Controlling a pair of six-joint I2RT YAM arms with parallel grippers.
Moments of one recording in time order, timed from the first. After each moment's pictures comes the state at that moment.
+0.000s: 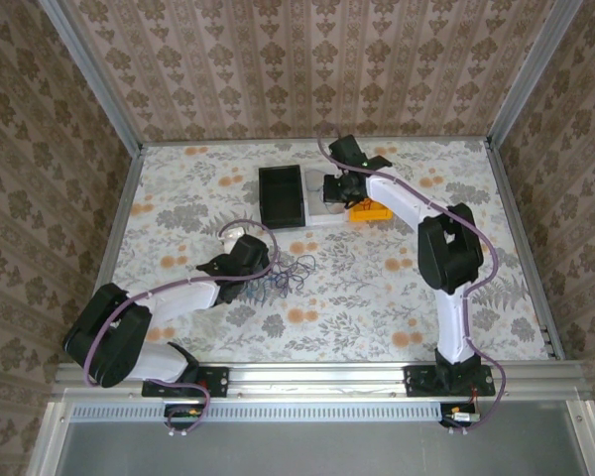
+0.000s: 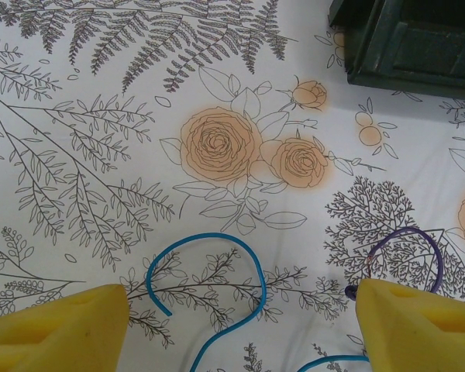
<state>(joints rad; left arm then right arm) -0.70 1.36 0.58 -0.14 -0.42 -0.73 0.42 2.07 1.75 -0.67 -0.02 0.42</state>
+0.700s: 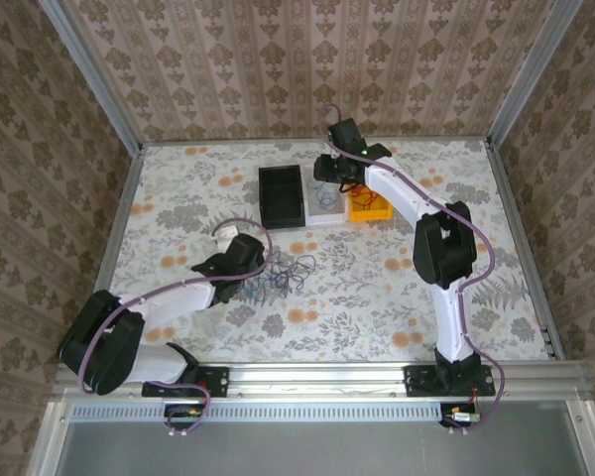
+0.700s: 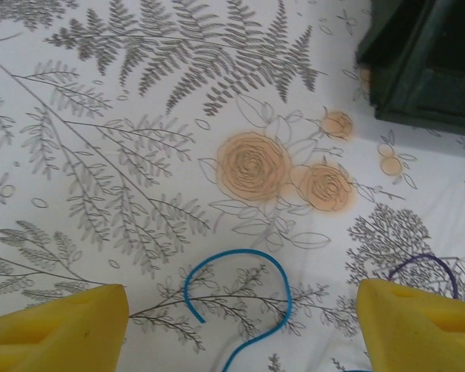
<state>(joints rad) -0.68 1.31 0.58 -0.18 -0.47 -0.76 0.41 2.13 1.91 -0.63 -0.01 0.44</state>
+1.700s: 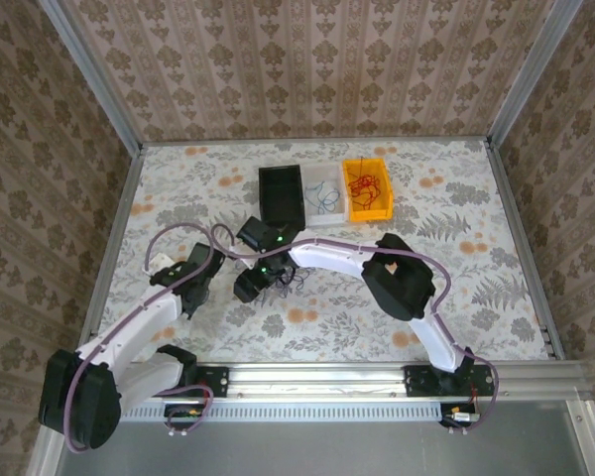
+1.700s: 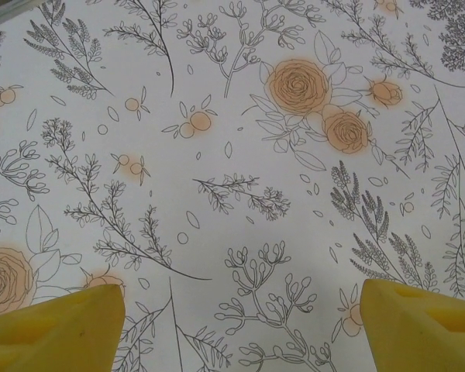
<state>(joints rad) -0.44 1.01 0.56 -0.81 -0.63 -1.25 0.95 2.20 1.72 -0.66 -0.34 0.16</state>
